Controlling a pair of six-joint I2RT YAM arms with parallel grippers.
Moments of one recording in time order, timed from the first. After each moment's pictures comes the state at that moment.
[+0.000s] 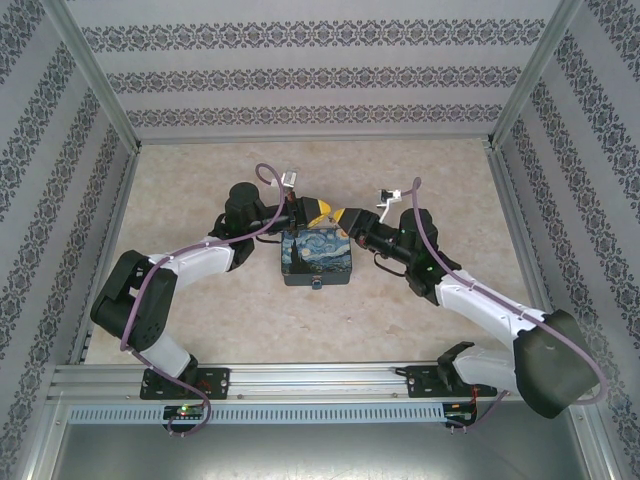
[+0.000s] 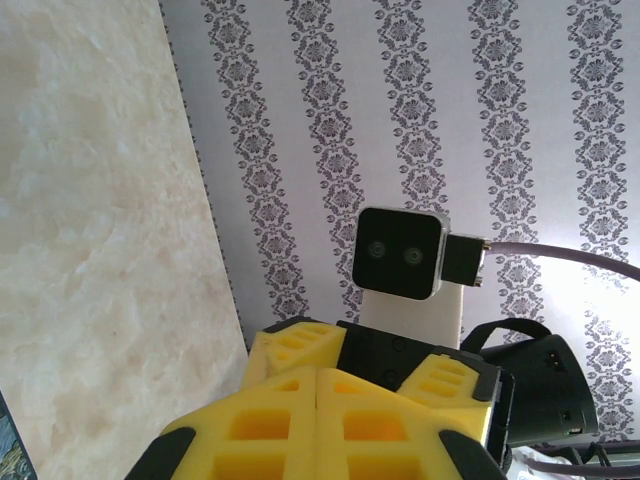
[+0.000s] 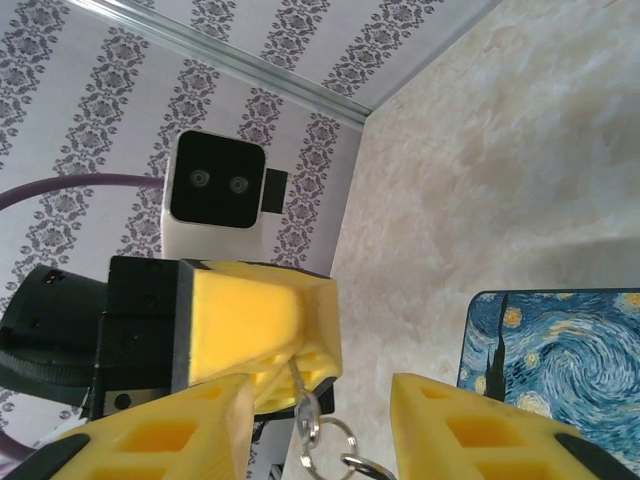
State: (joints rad) left arm -0.45 1.61 0.87 0.70 0.81 -1.29; right arm 0.51 1.20 0.61 0.45 -0.42 1.10
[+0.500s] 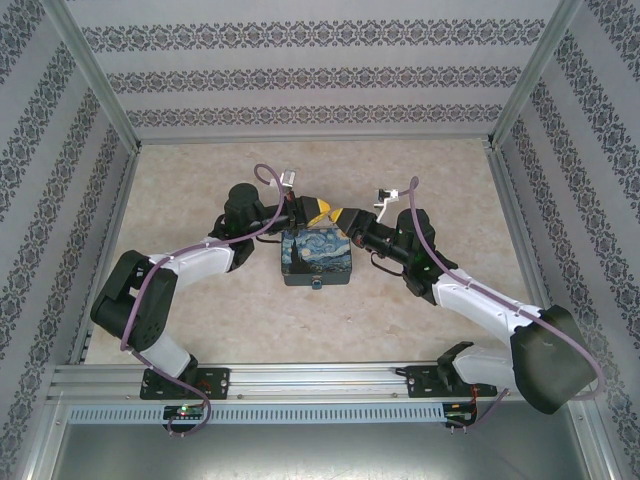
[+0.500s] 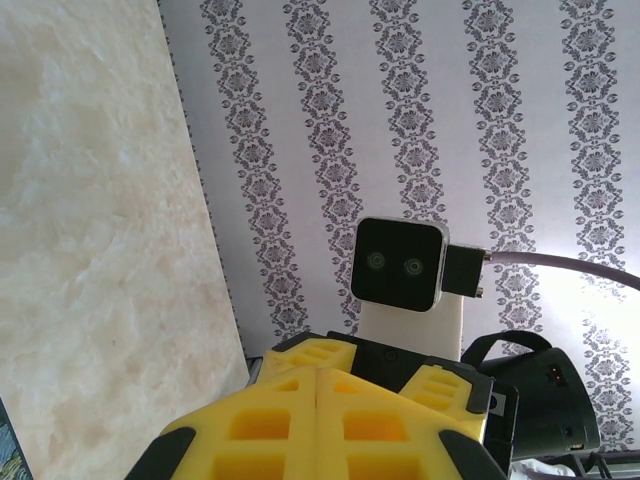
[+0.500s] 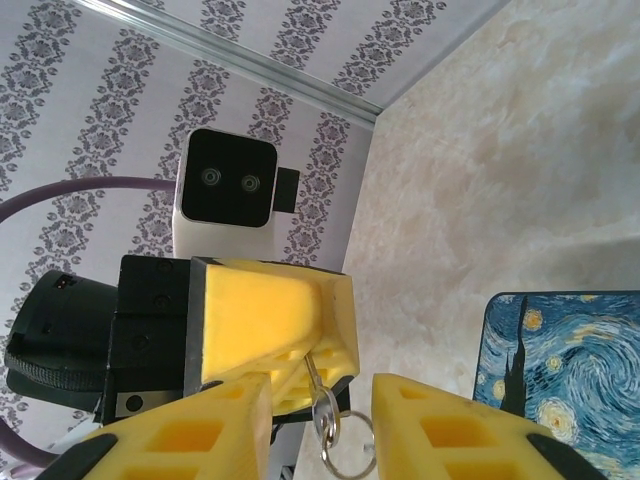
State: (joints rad) left arm -0.45 1.61 0.86 0.72 0.79 -1.30; right arm 0.53 1.22 0.61 0.49 -0.41 1.13
